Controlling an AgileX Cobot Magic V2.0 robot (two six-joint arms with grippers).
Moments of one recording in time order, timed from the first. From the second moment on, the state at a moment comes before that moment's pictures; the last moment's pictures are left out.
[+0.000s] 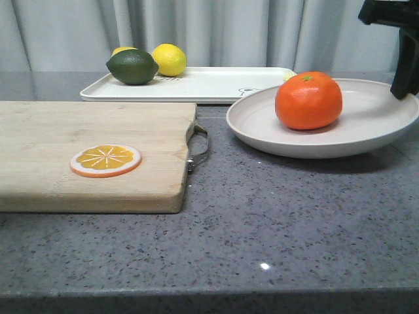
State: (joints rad) left arm -0.71 0.69 -0.61 -0.20 0.49 -0.06; right arm 0.07 1.59 -1.30 0.21 0.97 0.02
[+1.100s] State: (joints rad) left arm -0.71 0.69 -0.61 -0.20 0.43 -0.06; right arm 0.10 2.13 -2.11 0.46 1.11 -0.06
